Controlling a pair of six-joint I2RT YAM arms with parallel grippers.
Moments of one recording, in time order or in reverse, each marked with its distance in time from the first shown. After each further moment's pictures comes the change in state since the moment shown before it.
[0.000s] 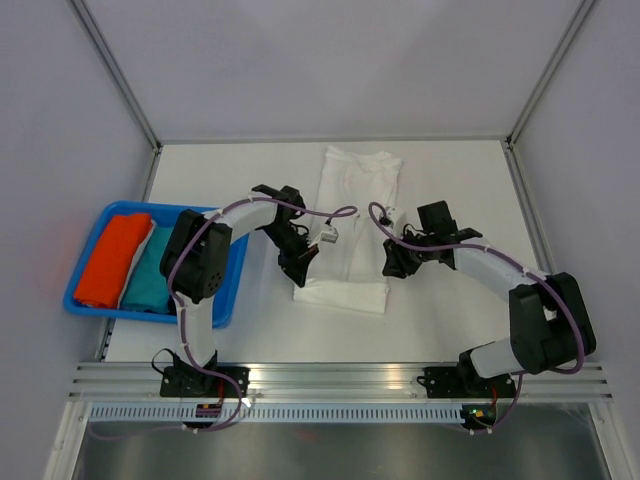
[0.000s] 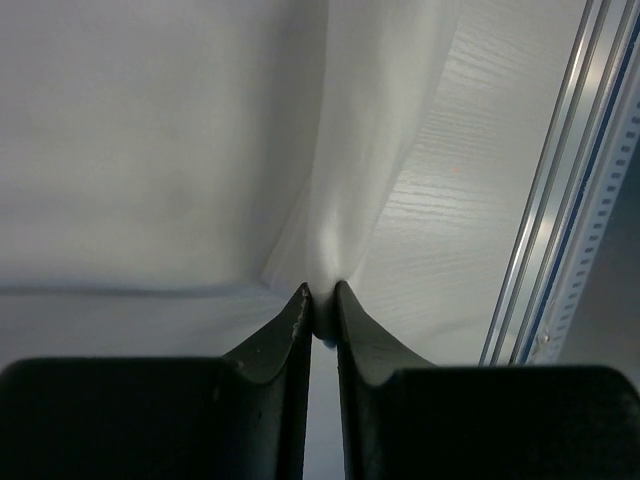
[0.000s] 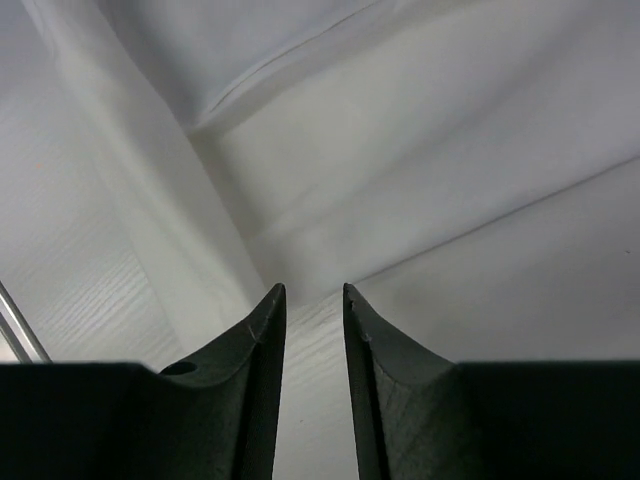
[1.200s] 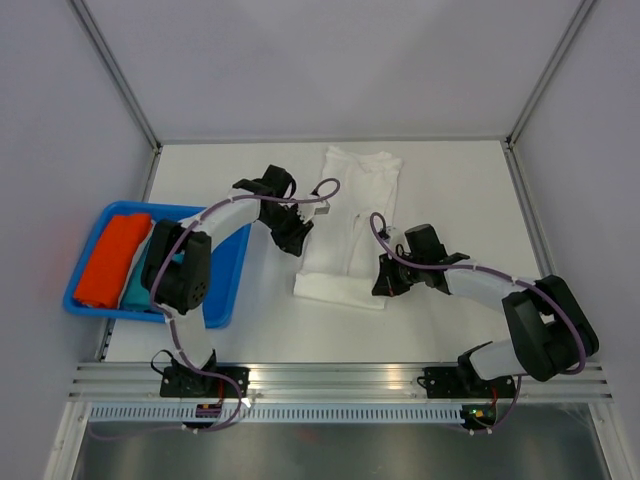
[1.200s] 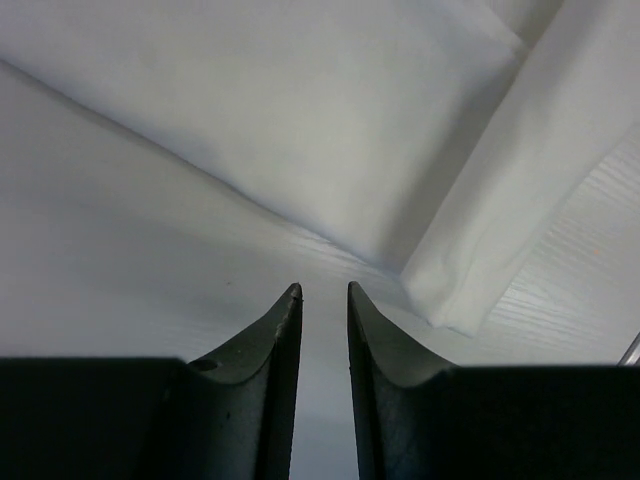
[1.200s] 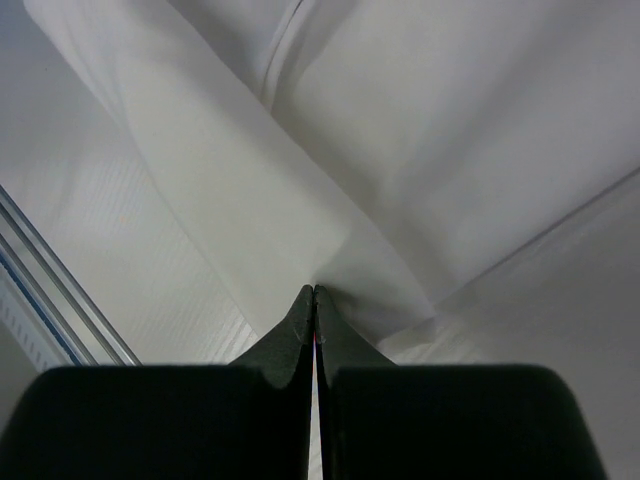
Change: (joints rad) left arm 0.055 -0.110 -0.019 0.304 -0.196 -0.261; right arm 0.112 -0.034 -0.189 0.230 0.063 0.526
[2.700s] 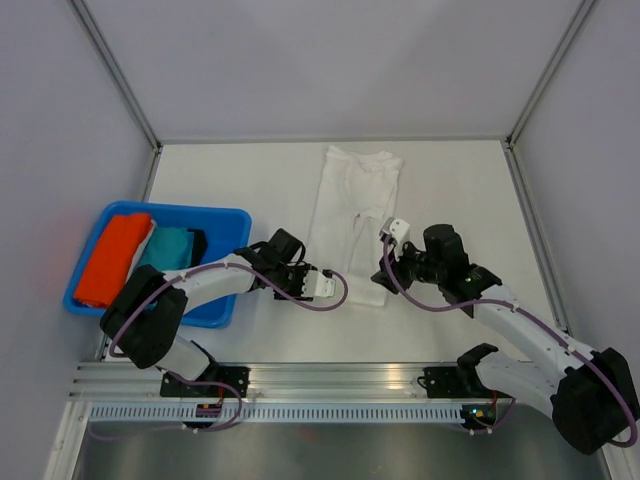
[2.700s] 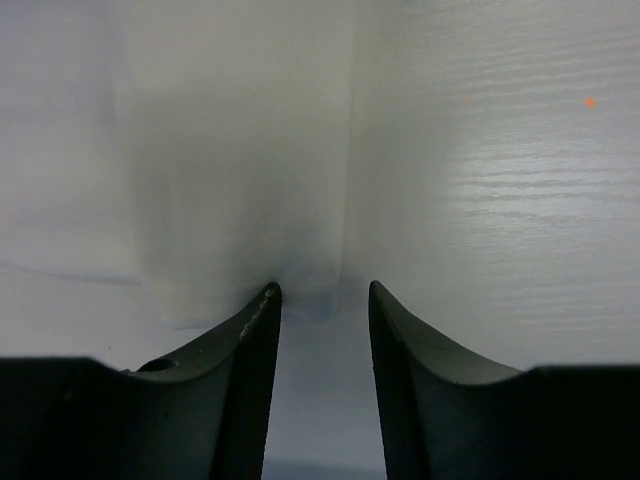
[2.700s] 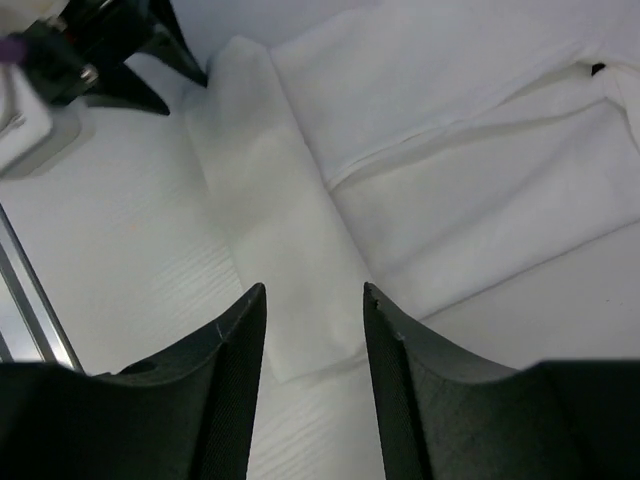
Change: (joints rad) left arm -0.261 -0.406 -0.627 0.393 -0.172 0.416; right arm 0.034 -0.365 -0.001 -0.012 0.050 -0.291
